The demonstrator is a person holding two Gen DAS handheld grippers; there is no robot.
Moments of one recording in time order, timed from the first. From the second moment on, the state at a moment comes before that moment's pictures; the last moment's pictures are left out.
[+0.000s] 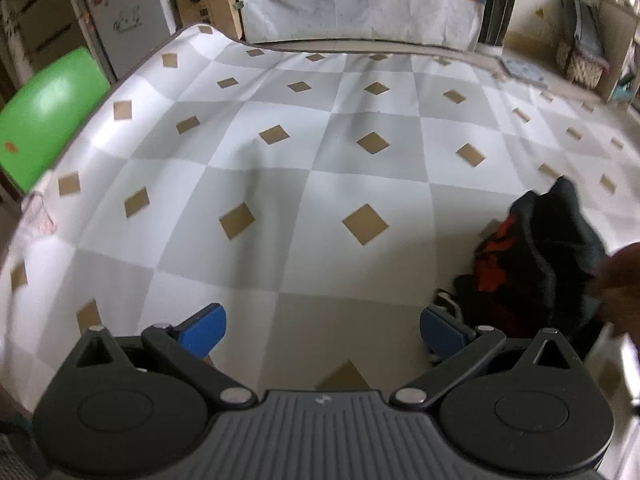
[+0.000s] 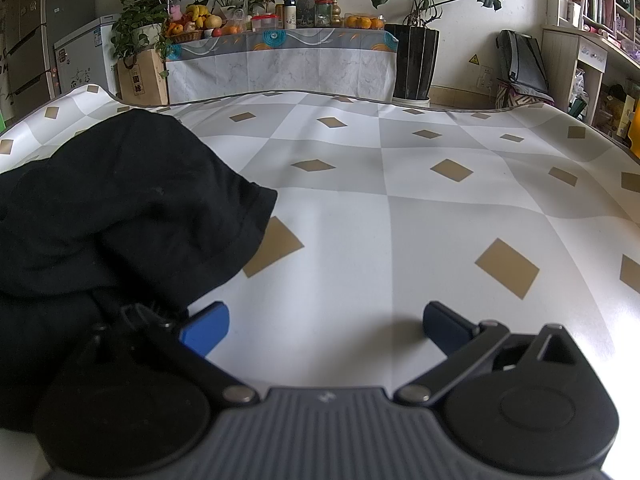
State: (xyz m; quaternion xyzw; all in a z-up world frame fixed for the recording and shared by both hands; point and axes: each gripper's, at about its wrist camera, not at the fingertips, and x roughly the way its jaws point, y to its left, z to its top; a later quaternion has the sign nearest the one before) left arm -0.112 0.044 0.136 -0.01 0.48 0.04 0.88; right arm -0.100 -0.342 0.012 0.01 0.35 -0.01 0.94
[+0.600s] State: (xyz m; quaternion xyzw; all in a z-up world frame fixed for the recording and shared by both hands) left arm -0.113 0.055 0.155 -0.04 0.43 0.07 0.90; right arm -0.100 -0.342 0.010 0.01 0.35 -0.01 0.94
